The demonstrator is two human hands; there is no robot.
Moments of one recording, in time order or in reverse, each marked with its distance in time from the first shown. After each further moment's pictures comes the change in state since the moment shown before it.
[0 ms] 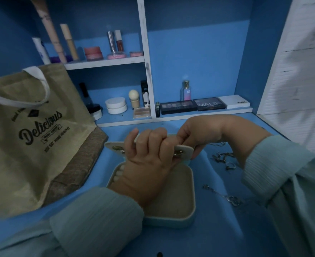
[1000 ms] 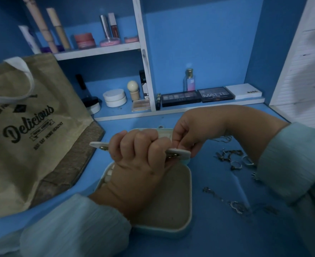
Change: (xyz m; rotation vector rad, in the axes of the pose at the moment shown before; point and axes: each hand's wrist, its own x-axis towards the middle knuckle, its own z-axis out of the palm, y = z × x) left_hand 0.001 0.001 -0.003 -0.038 0.033 -0.002; right_hand 0.010 0.006 -0.008 -0.056 -0.090 -0.084
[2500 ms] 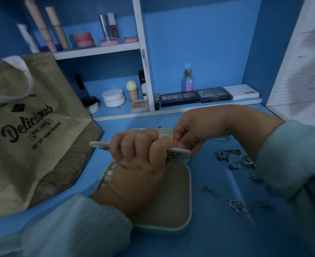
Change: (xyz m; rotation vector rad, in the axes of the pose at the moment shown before) left_hand -0.001 0.001 -0.001 -0.073 -0.039 -0.033; right_hand 0.000 0.002 0.000 0.066 0.000 0.030
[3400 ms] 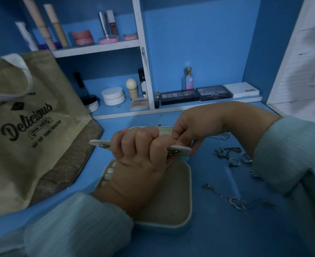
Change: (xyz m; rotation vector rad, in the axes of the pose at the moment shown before) left_hand 0.000 0.000 0.001 0.051 0.016 0.034; right_hand 0.001 -0.005 0.001 -0.041 -0.044 0.014
